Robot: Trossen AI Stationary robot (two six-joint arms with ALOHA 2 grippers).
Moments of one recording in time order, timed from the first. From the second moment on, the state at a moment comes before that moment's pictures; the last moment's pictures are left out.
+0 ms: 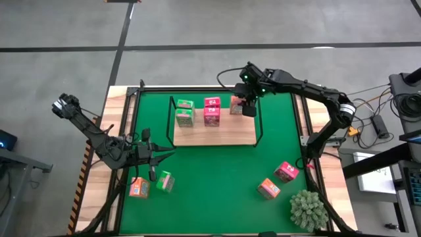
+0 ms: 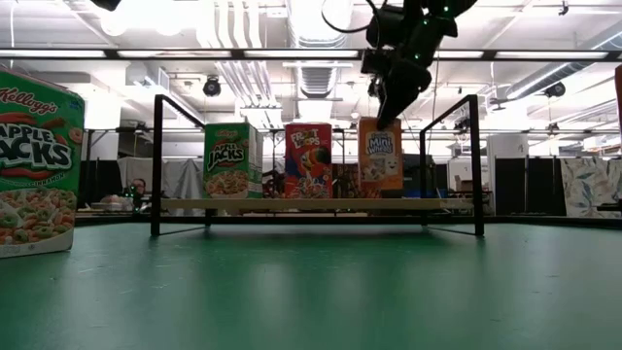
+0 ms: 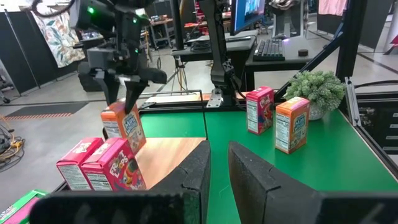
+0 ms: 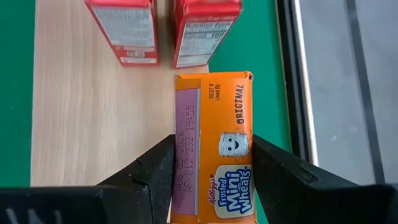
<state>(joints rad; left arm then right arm) -0.70 0.86 0.62 0.07 -0.92 -0.04 -0.54 1.60 1.45 -0.86 -0.14 -0.52</state>
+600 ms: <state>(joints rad) -0.70 0.86 0.62 0.07 -0.92 -0.04 -0.54 1.60 1.37 -0.77 -0.14 -0.50</state>
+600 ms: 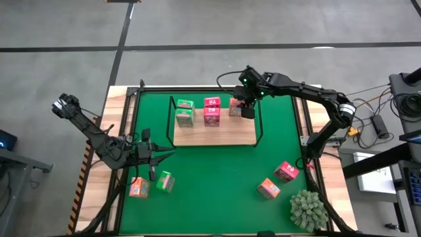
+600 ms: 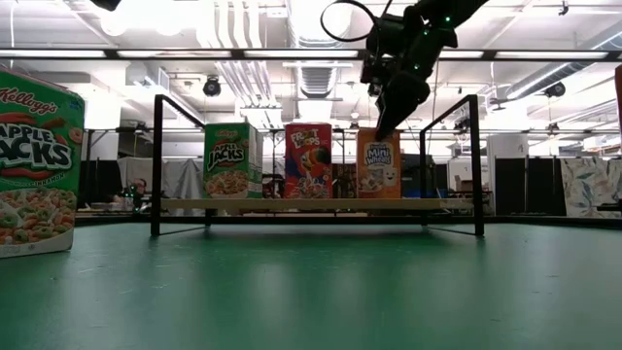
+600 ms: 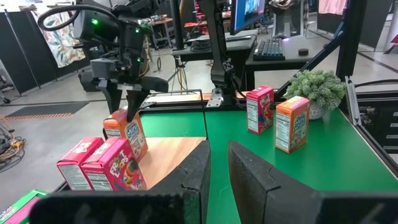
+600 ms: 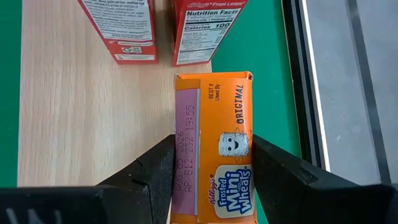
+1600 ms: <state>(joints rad) -0.70 0.86 0.62 0.07 -0.92 -0.04 -0.54 1.60 1.37 -0.80 -0.14 -0.53</state>
